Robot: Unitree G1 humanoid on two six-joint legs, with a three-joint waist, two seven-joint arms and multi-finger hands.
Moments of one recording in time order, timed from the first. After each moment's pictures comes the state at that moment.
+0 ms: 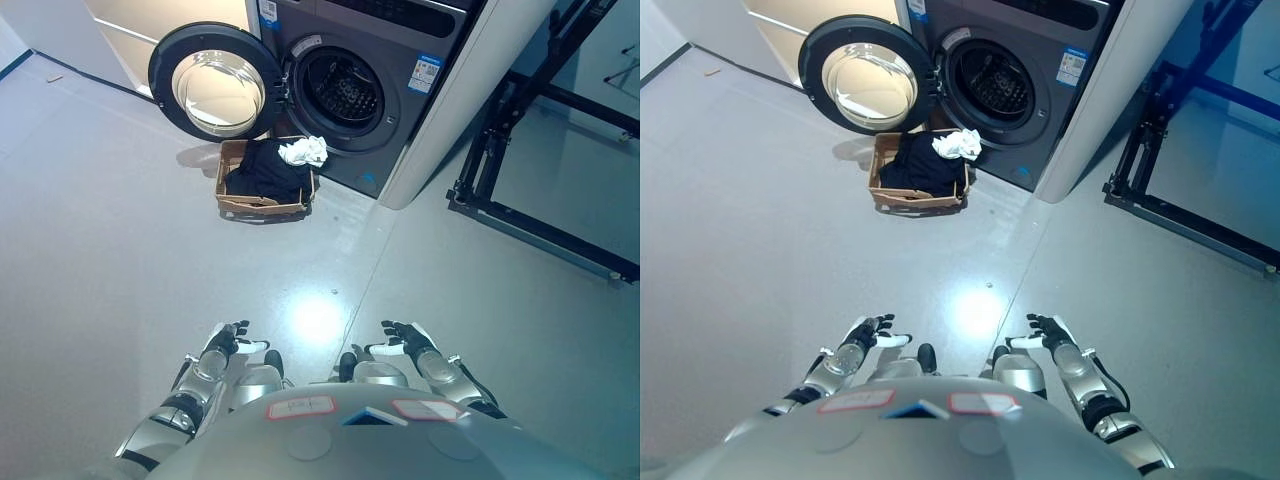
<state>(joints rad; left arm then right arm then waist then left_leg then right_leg) 0.06 0.25 -0.36 1.09 0.03 -0.04 0.09 0.14 -0.27 0.37 0.90 -0.03 0.03 -0.04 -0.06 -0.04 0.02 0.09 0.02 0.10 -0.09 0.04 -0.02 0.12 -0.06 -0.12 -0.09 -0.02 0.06</state>
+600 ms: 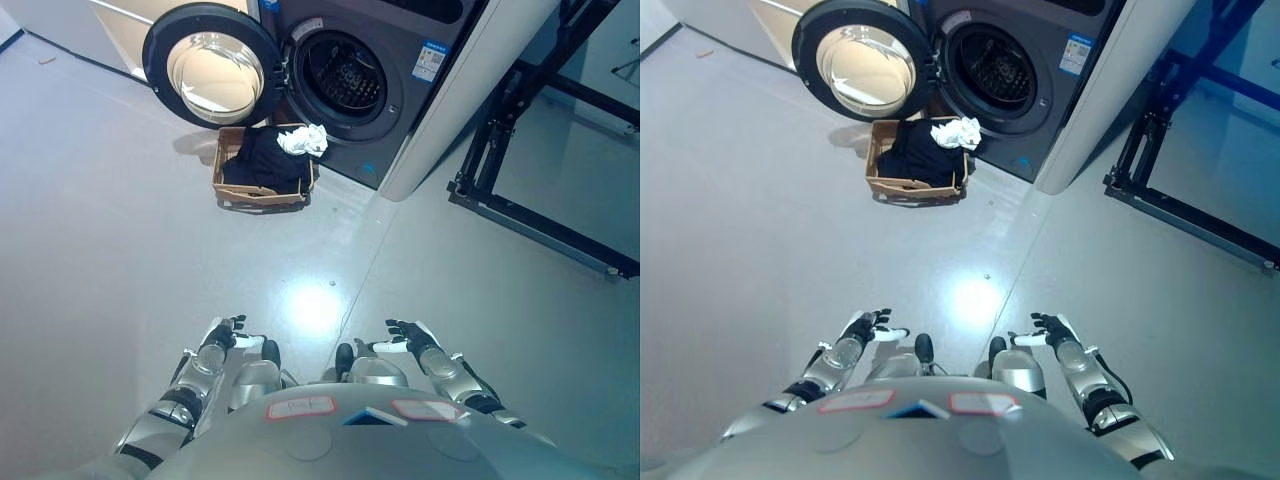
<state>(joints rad) 0.01 0.26 -0.36 1.09 0.02 -0.02 0.12 0.07 -0.27 0.37 0.98 -0.01 0.02 -0.05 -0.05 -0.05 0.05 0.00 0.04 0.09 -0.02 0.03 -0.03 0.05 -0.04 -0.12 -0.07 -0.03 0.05</state>
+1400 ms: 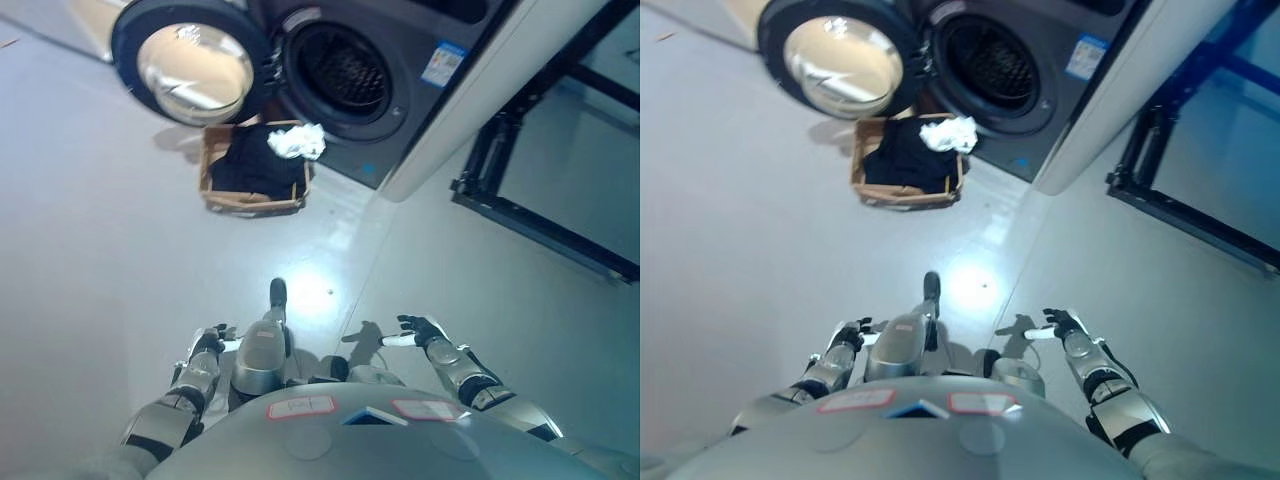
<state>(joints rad) 0.01 0.24 -0.28 1.26 -0.05 -0.03 0.20 -0.02 -0.24 0.41 1.20 0.02 -0.02 -0.08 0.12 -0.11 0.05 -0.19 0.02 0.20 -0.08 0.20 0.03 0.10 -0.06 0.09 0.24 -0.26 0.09</state>
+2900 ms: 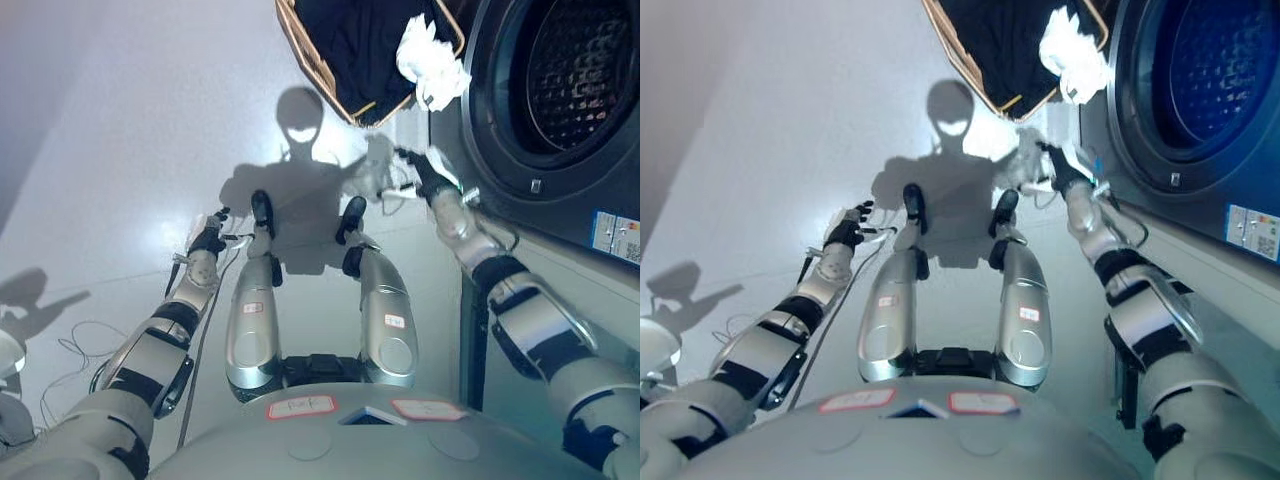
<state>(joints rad) -0.37 0.36 -0.43 1.11 -0.07 -0.14 0.30 -0.68 -0.45 0.63 1.01 -0.06 -0.11 -0.24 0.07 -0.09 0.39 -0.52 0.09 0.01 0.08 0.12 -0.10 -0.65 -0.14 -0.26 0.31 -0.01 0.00</state>
